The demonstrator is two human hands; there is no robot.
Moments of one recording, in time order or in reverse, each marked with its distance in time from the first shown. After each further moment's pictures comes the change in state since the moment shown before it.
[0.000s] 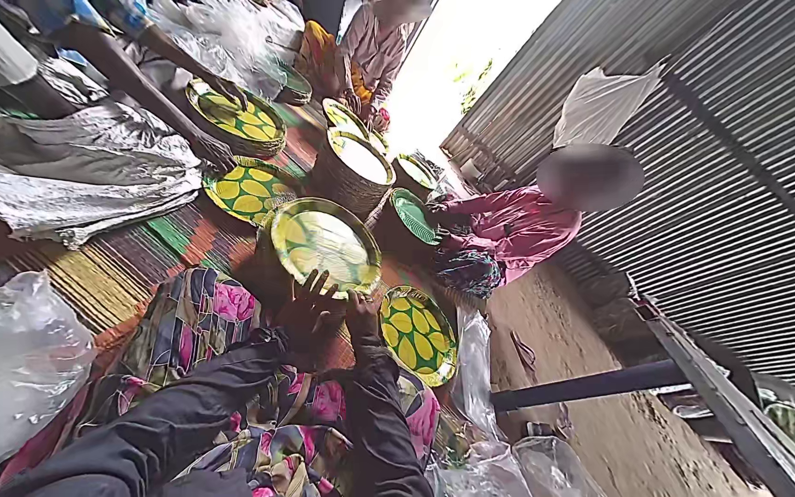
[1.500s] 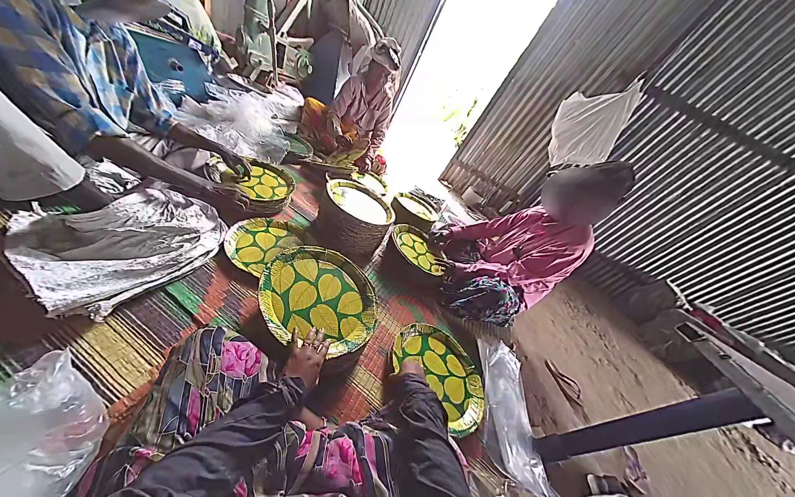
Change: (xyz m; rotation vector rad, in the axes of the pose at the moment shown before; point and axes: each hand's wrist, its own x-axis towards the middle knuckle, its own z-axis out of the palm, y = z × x) left_hand 0.075 -0.051 0.085 0.243 0.238 -0.010; right_hand -0.003 0.090 -0.024 -0.151 -0.856 0.709
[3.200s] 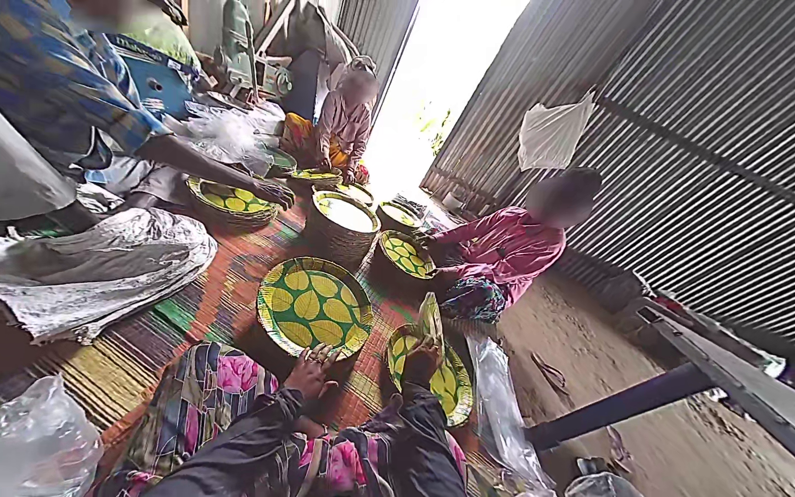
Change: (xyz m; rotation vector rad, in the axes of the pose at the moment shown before) left_hand -0.011 -0.001 0.000 -0.134 0.086 0.246; right_hand -0.148 -0.046 -0.083 0.421 0.510 0.141
